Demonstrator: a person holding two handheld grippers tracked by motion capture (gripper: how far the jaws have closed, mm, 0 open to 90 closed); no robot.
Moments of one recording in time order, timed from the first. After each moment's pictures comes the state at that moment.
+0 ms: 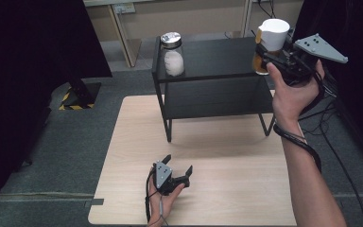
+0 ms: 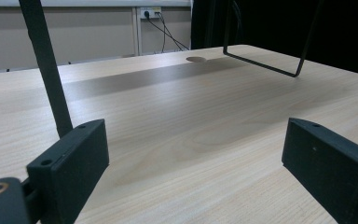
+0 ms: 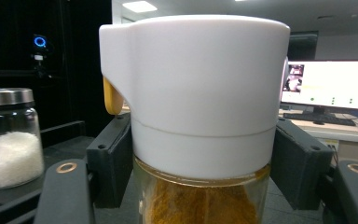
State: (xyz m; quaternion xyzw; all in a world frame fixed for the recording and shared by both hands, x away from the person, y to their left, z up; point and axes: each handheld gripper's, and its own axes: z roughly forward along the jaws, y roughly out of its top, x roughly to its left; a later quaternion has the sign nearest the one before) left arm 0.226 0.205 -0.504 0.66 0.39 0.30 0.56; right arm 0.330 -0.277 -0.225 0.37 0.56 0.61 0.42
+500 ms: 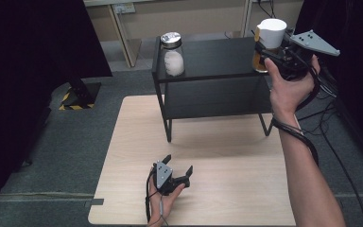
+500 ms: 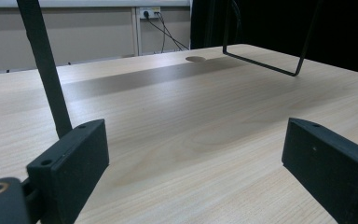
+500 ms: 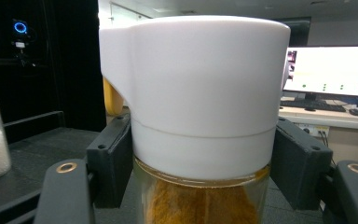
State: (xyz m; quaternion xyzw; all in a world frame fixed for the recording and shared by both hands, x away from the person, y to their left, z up) left arm 0.226 0.205 -0.504 0.66 0.39 0.30 0.56; right arm 0.352 -0.275 -0.224 0.39 0.57 0.60 0.41
